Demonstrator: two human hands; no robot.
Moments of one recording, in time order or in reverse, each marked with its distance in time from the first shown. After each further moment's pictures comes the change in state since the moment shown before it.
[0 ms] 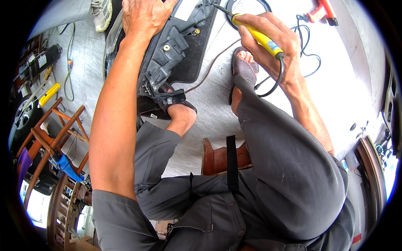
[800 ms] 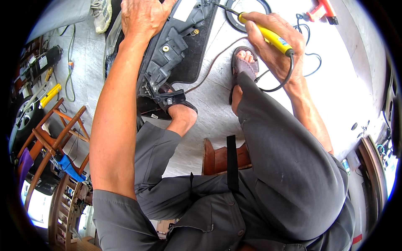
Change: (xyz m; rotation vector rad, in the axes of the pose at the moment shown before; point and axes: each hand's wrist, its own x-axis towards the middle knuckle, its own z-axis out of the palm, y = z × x) left_hand -0.001 -0.002 0.002 0.037 -0.001 0.012; right_hand 0.002 0.005 0.001 0.062 0.172 -0.048
